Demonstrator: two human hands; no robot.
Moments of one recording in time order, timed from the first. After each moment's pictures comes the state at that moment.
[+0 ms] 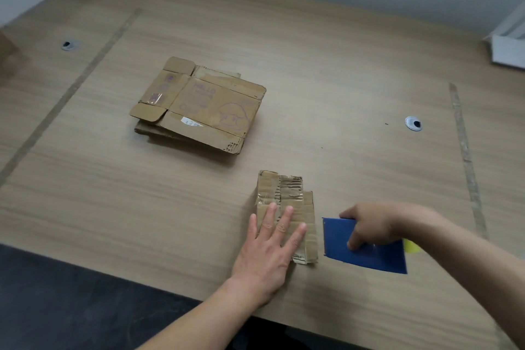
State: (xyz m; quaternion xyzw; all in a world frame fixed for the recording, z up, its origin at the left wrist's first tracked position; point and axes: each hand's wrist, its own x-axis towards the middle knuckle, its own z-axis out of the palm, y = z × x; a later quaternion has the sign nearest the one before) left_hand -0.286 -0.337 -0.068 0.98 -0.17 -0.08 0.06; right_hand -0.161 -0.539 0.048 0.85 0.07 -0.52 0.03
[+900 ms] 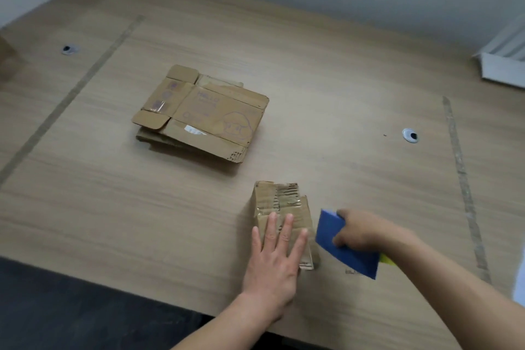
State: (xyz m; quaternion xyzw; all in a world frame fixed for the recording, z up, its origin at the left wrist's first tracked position) left_hand -0.289 -0.344 -0.058 0.98 -0.13 -0.13 0.12; right_hand -0.168 -0.511 0.026 0.91 -0.03 -0.42 -0.01
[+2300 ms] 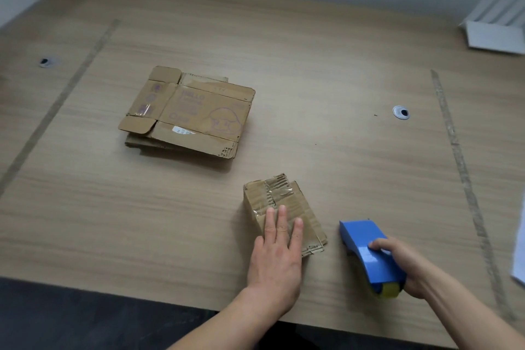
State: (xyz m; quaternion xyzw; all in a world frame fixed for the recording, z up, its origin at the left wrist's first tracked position) left_hand -0.294 -0.351 -0.044 0.97 -0.12 -0.16 0.11; right_hand -0.251 -0.604 -0.031 0.69 -0.45 -0.33 -0.47
